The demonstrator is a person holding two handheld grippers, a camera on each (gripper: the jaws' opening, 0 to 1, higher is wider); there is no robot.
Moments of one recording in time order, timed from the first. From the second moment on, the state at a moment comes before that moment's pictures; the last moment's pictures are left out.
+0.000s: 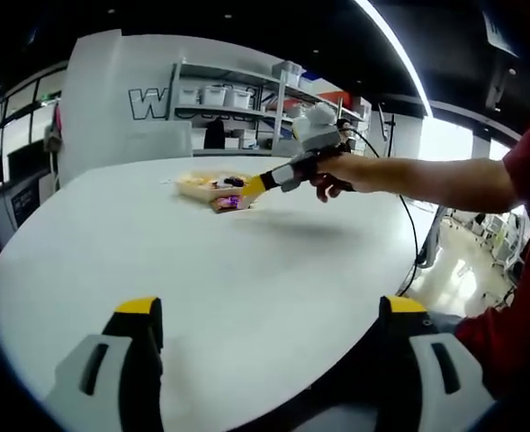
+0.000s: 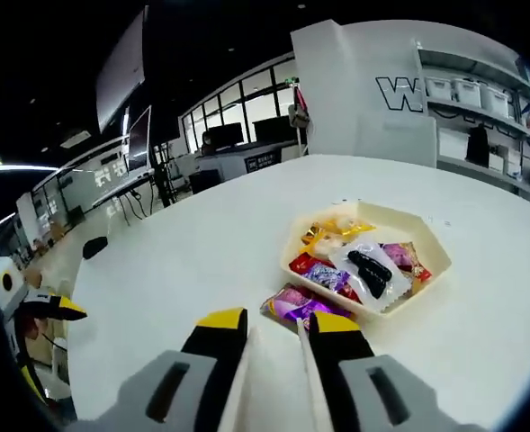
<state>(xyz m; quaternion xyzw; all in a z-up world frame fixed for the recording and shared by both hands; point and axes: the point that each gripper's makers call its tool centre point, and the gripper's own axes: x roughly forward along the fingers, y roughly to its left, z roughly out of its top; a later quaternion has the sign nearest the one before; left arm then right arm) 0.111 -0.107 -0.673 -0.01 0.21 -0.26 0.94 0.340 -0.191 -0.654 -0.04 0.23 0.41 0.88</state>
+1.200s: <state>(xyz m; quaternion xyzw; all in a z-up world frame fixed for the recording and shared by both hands) 0.113 -0.103 -0.673 0.00 0.21 -0.26 0.94 0.344 -0.193 -0.666 -0.03 0.25 0.40 0.88</state>
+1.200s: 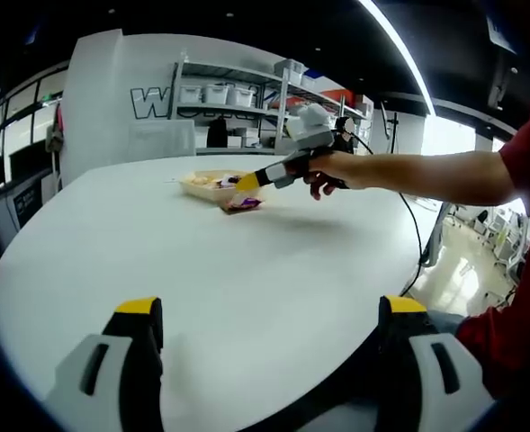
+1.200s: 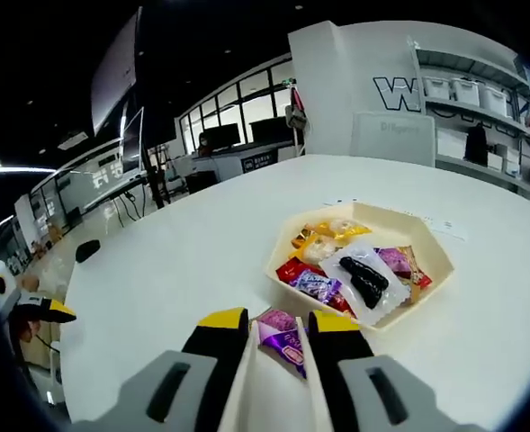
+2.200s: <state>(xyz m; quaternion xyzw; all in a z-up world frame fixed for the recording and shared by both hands) 0.111 -0.121 -0.668 -0.01 0.20 -0.28 0.94 0.302 -0.233 -0.666 0.02 0.26 0.38 0.89</state>
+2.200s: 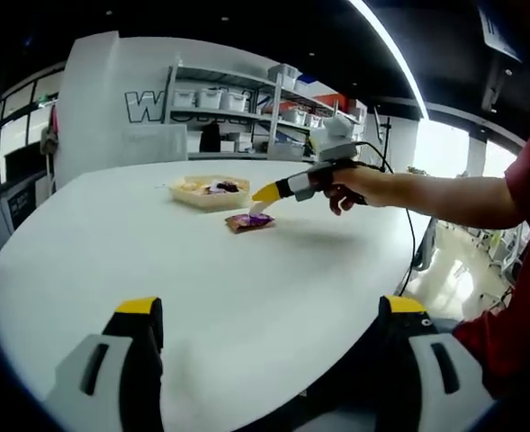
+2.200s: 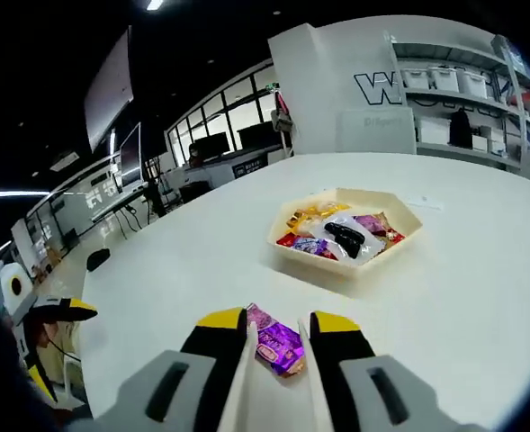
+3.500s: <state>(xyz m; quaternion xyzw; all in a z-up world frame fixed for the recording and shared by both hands) 0.108 -0.115 -0.668 0.00 0.20 -0.27 0.94 0.292 -0.213 -0.677 -0.04 0.25 0.39 0.89</state>
